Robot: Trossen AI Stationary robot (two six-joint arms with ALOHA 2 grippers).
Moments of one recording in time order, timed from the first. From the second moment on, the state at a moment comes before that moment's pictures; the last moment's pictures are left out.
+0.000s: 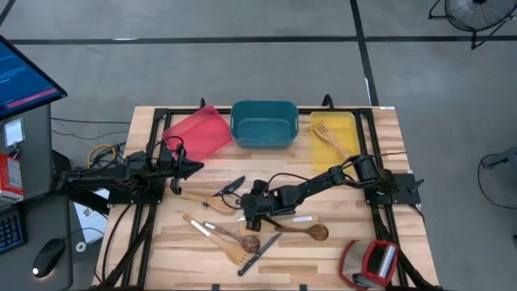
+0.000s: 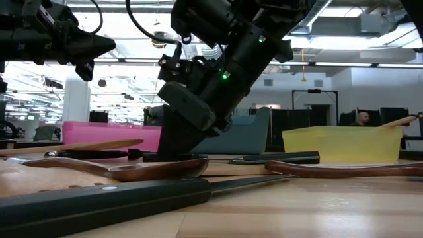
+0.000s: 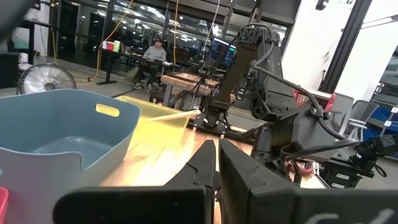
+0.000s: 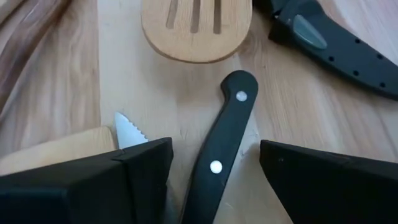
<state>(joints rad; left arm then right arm) 0.08 0.11 0.01 0.20 -0.04 -0.25 0.24 2.23 1.41 -0.17 0.27 0.31</state>
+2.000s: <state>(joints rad) 0.08 0.11 0.01 0.23 -0.04 -0.25 0.46 1.50 1.40 0.31 0.01 -0.19</state>
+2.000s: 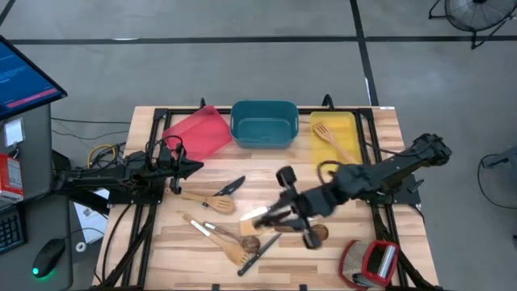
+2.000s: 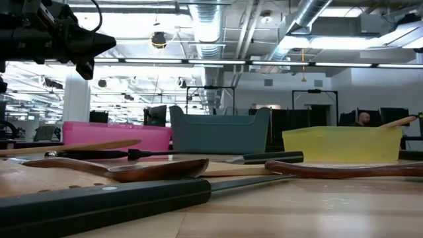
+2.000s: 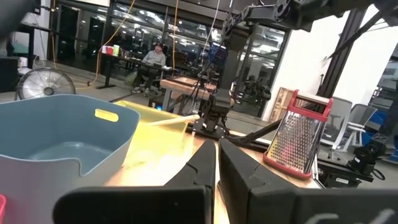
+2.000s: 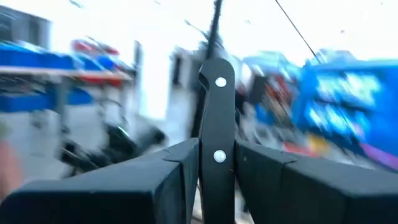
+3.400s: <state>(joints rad) 0.08 0.11 0.01 0.25 -0.04 -0.25 -0.24 1.76 1.40 0.10 0.16 -0.39</state>
